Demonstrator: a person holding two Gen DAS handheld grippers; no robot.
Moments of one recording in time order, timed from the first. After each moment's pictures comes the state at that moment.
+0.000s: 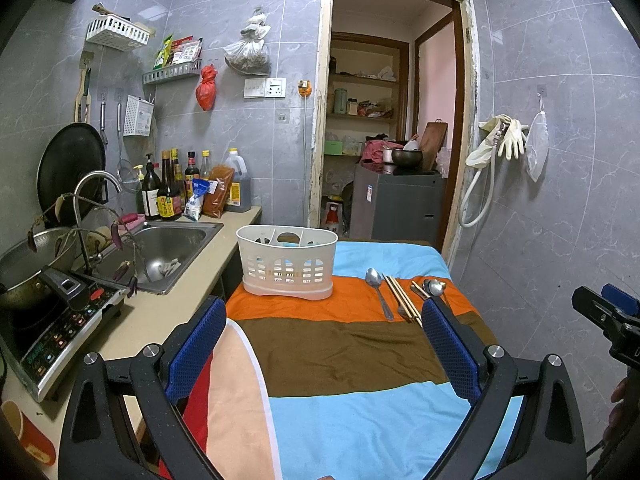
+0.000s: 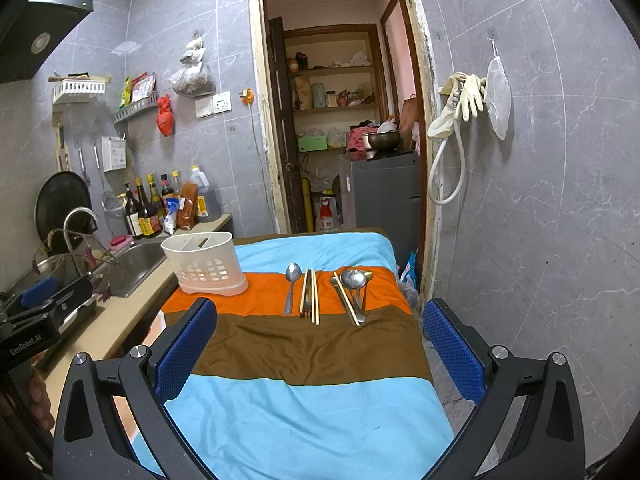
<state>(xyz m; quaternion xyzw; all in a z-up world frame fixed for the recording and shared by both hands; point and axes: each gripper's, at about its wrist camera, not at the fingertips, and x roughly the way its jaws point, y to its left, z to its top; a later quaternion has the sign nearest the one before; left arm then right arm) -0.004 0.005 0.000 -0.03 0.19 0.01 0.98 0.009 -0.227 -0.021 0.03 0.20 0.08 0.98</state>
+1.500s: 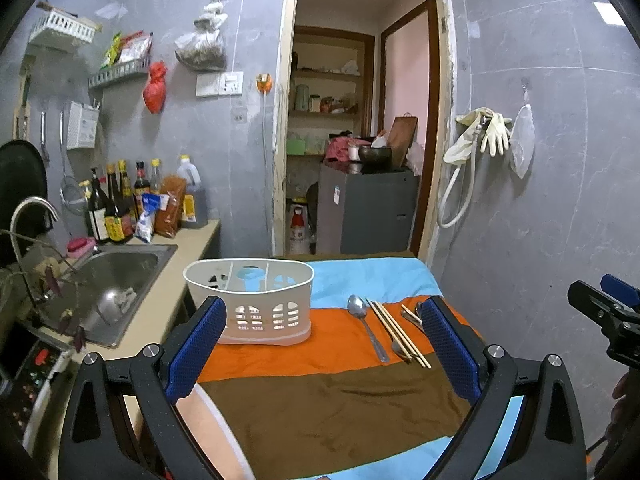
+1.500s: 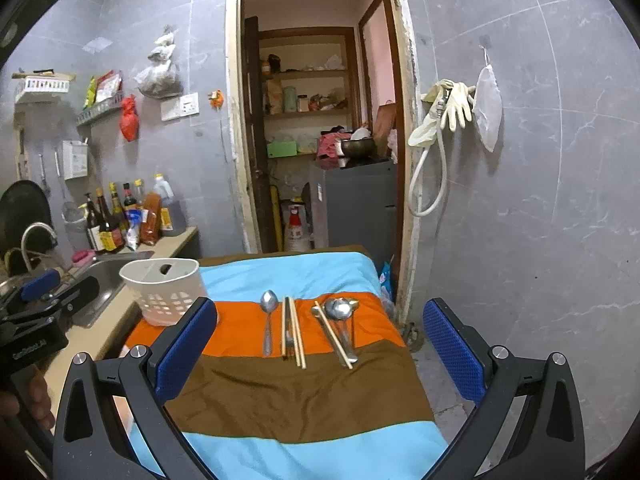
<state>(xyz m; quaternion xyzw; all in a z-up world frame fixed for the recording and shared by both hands) 0.115 0.021 -0.006 -0.02 0.20 -0.07 0.98 0.087 -0.189 -0.010 0.03 0.20 0.01 0.98</state>
